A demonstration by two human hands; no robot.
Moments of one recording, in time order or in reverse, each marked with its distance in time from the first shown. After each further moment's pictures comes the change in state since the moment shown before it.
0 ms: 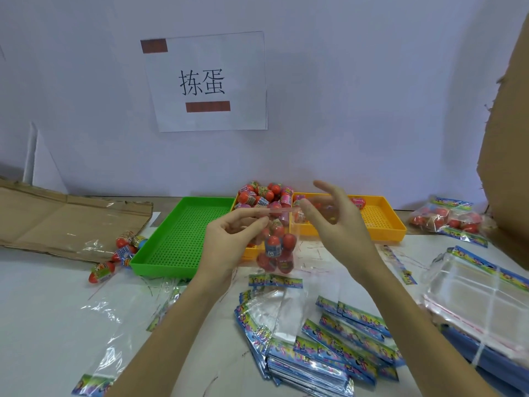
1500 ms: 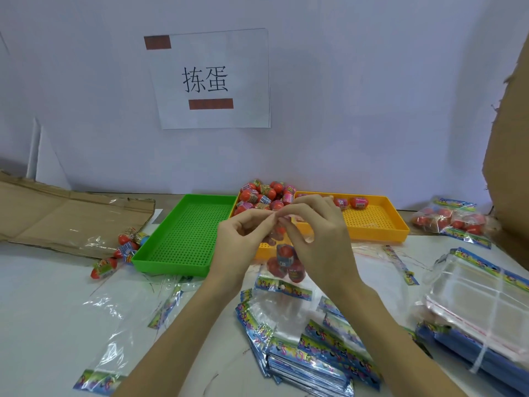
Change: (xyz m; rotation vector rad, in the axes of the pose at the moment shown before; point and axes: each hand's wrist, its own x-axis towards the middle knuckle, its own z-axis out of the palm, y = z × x) left_hand -0.005 -0.007 0.013 -0.016 -0.017 0.069; right_hand -0.016 0.007 0.031 -0.465 0.209 -0.604
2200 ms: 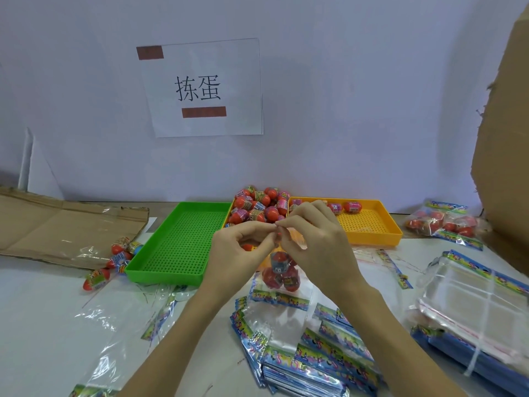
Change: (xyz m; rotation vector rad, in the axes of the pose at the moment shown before) left_hand -0.002 0.003 -0.004 0.392 -0.085 0.237; right_hand 0.004 0.011 -0.007 -0.152 -0.043 -0.183
